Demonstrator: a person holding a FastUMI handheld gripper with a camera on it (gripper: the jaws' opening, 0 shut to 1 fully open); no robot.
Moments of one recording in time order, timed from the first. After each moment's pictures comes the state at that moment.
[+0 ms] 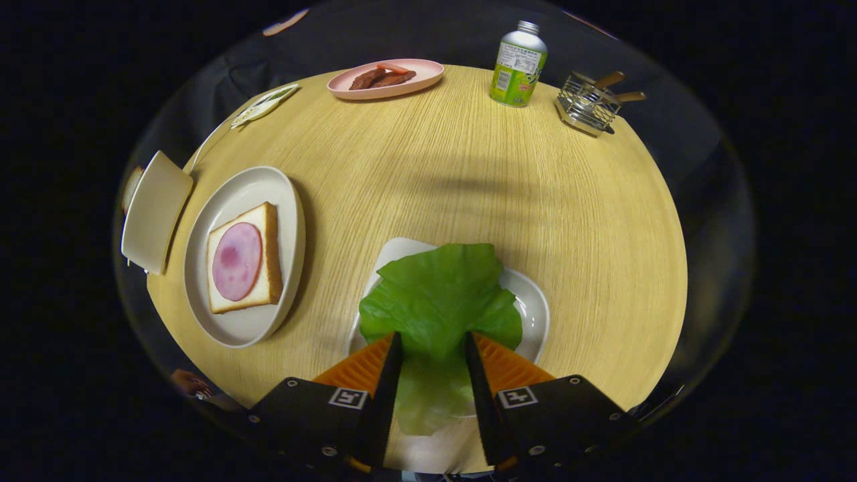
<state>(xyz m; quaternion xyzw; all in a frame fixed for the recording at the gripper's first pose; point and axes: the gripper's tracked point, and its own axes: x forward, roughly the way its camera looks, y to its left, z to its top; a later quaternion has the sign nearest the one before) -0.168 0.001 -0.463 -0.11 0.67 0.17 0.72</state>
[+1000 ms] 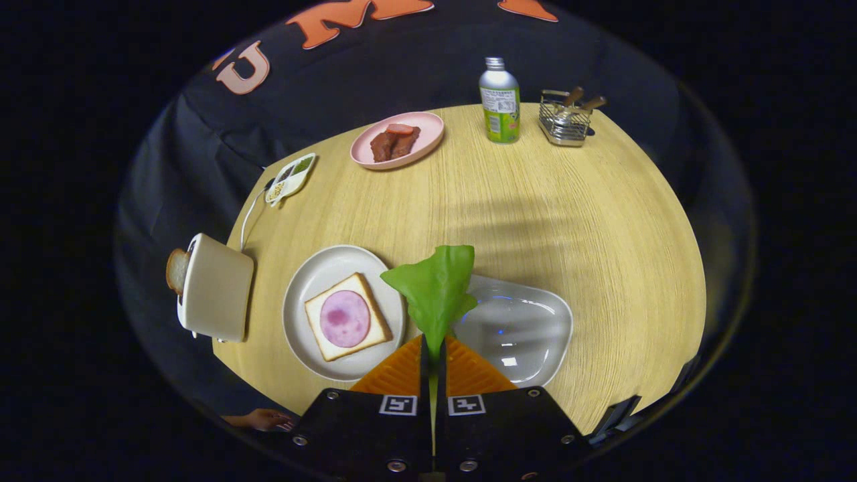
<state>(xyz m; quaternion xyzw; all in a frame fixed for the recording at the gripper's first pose) -0.150 0.073 -0.365 0.06 0.63 0.16 0.76</state>
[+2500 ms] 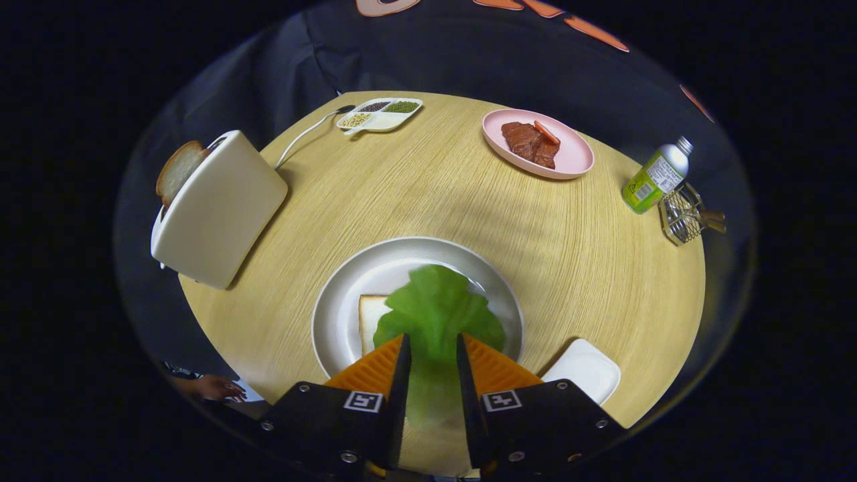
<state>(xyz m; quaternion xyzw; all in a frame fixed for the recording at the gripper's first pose) -0.158 0.186 -0.401 -0.12 0.62 0.31 0.71</state>
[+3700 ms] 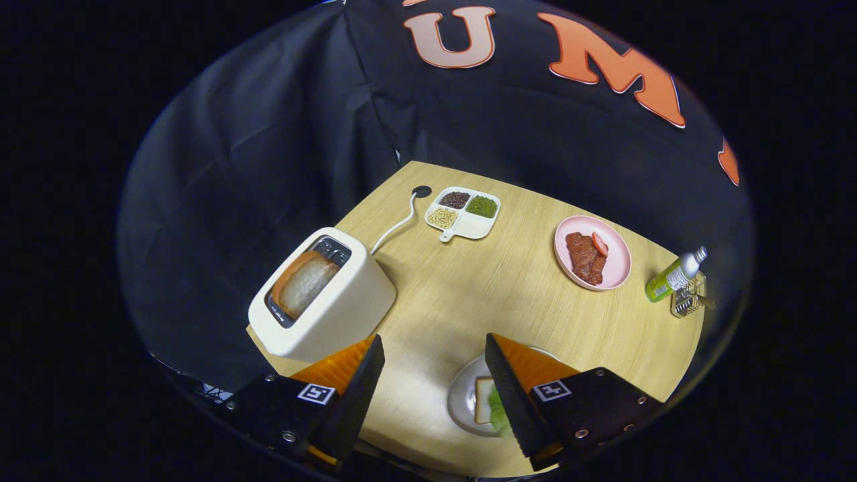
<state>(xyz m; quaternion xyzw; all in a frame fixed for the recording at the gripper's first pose) -0.127 0.362 -0.238 -0.06 0.55 0.37 0.75</state>
